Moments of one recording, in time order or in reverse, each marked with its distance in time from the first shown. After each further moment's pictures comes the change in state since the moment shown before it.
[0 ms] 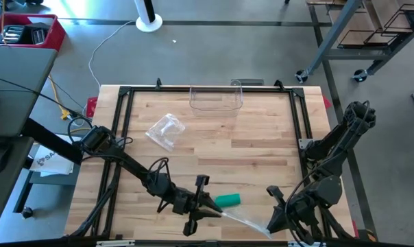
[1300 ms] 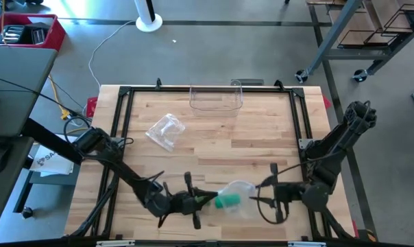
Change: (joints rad) left arm -0.117 -0.033 0.000 -0.409 -0.740 -0.081; right arm -0.034 -0.010 0.000 -0.392 0.538 0.389
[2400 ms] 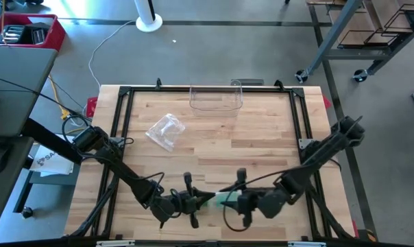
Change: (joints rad) left arm -0.007 -0.026 0.000 -0.275 0.008 -0.166; right arm -0.201 0.341 0.258 -0.043 -0.195 -0.246
